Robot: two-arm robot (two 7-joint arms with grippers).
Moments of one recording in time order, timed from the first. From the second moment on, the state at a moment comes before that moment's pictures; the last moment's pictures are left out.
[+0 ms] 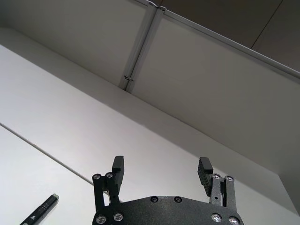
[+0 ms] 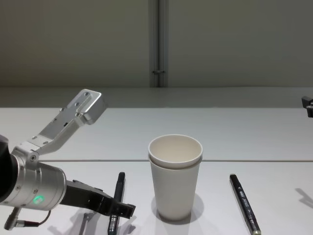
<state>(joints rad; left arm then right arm) -0.38 0.35 0.48 -1.16 -0.20 0.53 -0.41 0.20 0.60 -0.45 -1.41 0.25 -0.12 -0.03</state>
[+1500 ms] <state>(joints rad) -0.40 0.34 0.49 -1.14 -0.11 0.55 -0.43 0.20 0.60 -0.45 -1.41 0.25 -0.12 -0.03</state>
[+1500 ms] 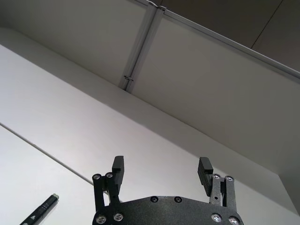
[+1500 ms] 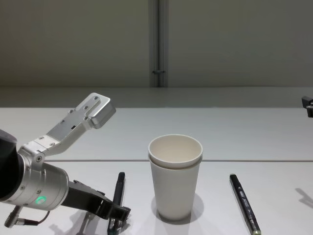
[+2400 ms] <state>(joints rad) -0.40 0.34 0.49 -1.15 -0.11 0.55 -0.43 0.20 0.60 -0.45 -1.41 0.25 -0.12 -0.03</state>
